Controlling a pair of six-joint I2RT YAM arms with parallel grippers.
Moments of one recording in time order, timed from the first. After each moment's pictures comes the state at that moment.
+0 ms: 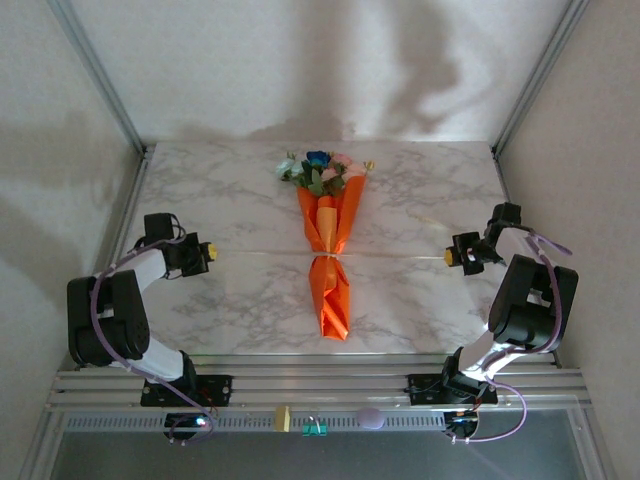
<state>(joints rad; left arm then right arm) 0.23 1.52 0.71 -0.22 0.48 -1.62 -0.31 1.61 0.96 -0.67 -0.47 1.04</state>
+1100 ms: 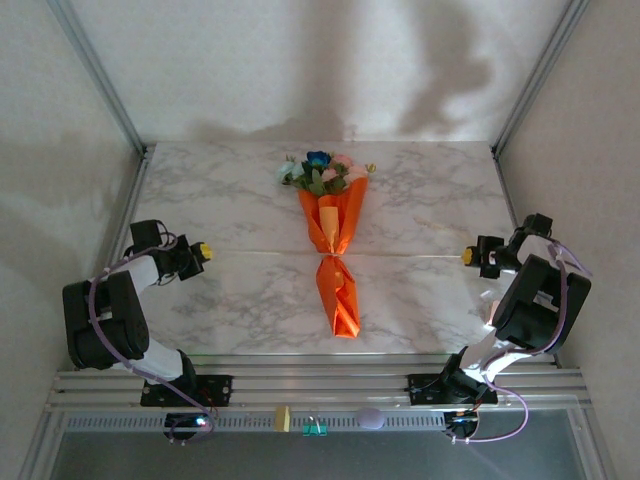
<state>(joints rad) 0.34 1.51 0.66 -0.13 0.64 -1.74 -0.51 1.61 0.96 -0.66 -0.61 1.11</state>
